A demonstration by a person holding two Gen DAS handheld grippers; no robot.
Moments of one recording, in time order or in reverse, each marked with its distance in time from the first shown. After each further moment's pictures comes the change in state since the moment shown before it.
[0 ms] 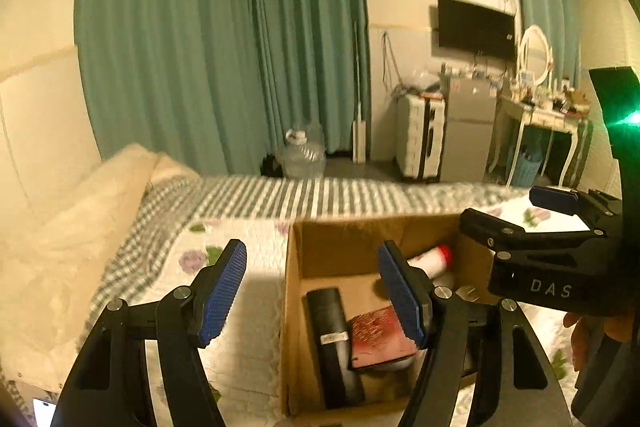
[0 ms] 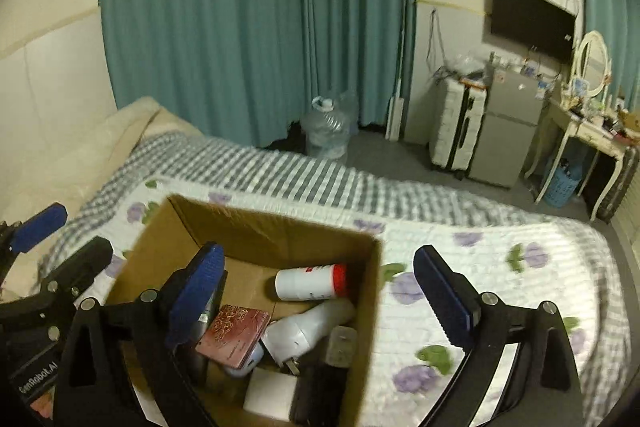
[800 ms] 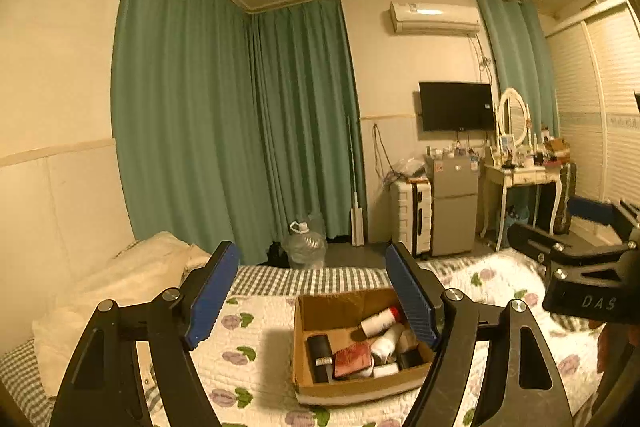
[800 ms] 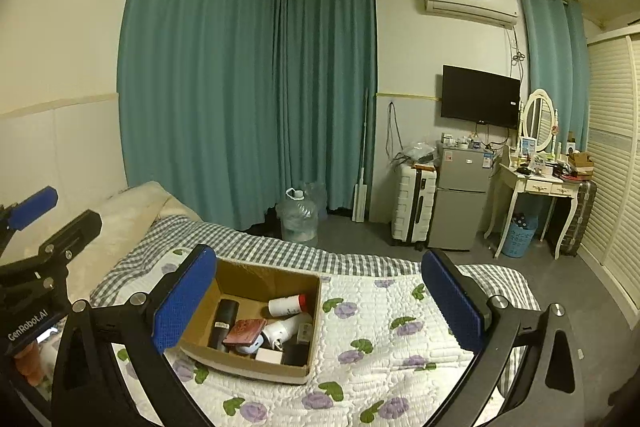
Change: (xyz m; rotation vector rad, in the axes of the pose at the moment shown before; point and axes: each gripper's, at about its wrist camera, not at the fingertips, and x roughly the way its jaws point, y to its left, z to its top) left arm -0.182 -0.010 0.024 0.038 -0.301 0.016; right arm -0.231 -0.008 -0.015 0.023 -0.311 -0.091
